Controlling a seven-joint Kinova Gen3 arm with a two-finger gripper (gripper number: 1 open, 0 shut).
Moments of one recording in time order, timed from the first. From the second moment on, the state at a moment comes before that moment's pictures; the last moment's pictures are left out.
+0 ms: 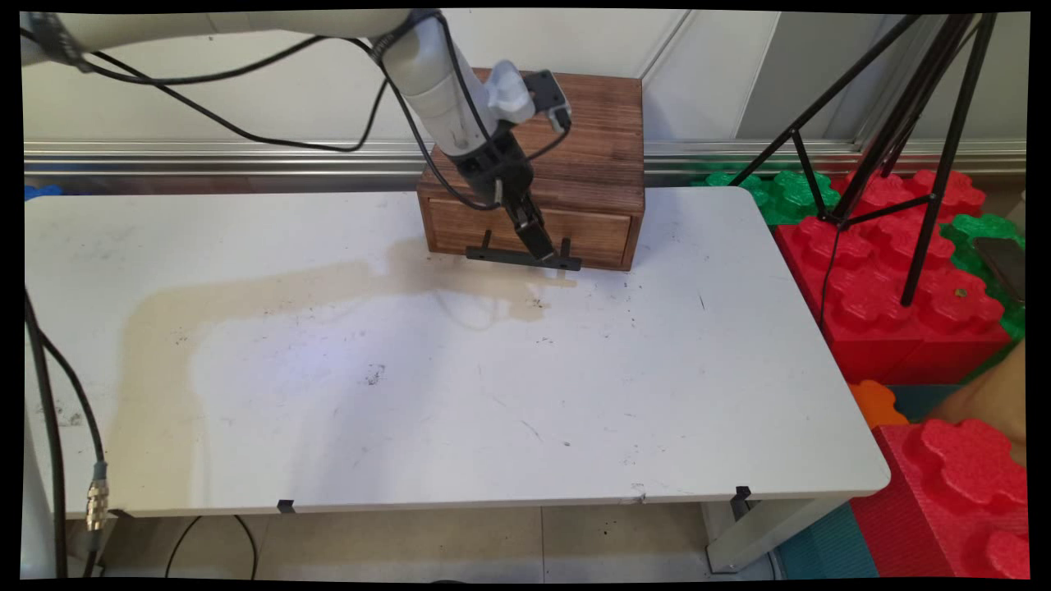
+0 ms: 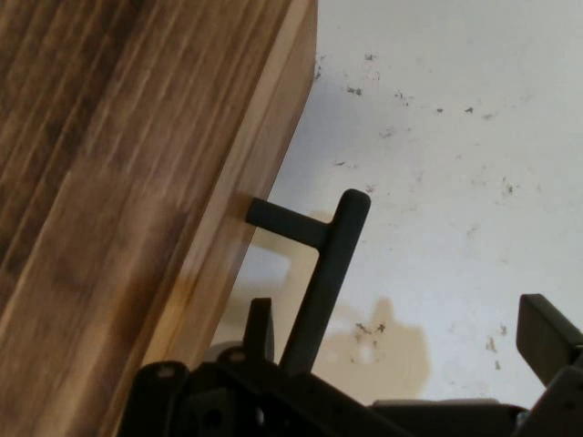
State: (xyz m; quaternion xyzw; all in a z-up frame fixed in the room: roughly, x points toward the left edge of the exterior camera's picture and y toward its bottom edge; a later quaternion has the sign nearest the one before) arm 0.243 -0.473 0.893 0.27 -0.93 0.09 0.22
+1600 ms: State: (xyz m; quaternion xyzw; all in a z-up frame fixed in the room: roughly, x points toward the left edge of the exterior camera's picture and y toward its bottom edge) arm 0.228 -0.503 0.845 0.14 -0.98 0.07 0.14
